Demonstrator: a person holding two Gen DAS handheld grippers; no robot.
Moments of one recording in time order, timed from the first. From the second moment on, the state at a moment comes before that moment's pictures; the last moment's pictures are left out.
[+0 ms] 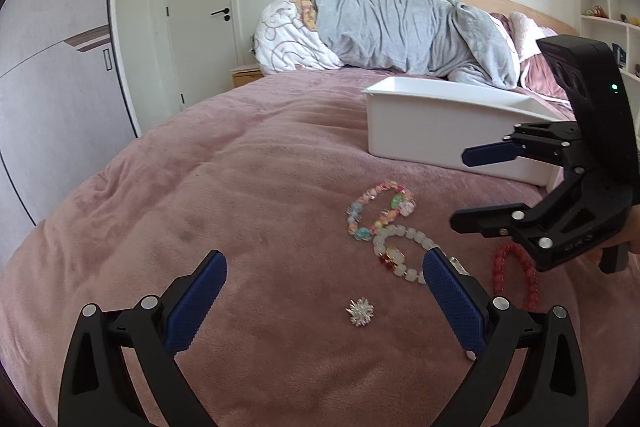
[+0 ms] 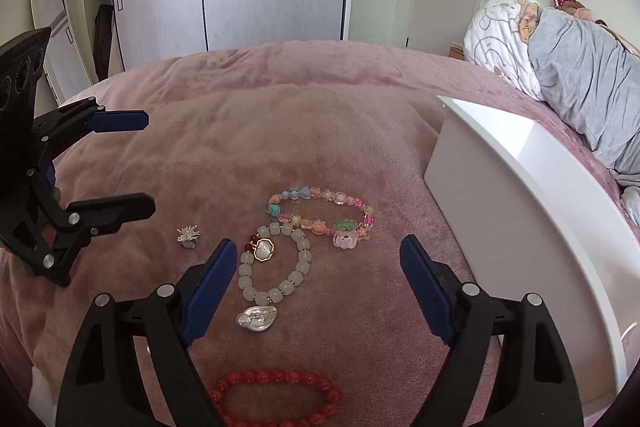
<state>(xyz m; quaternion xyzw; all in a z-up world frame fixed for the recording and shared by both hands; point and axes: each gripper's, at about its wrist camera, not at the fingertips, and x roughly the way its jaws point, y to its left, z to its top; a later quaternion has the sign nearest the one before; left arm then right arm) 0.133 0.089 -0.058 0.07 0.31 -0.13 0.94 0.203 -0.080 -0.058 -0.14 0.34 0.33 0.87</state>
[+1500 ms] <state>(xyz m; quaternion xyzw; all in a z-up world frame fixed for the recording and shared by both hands) 0.176 0.075 -0.058 0.00 0.40 -0.14 0.91 0.190 -0.107 -0.025 -0.09 0.35 0.38 0.85</state>
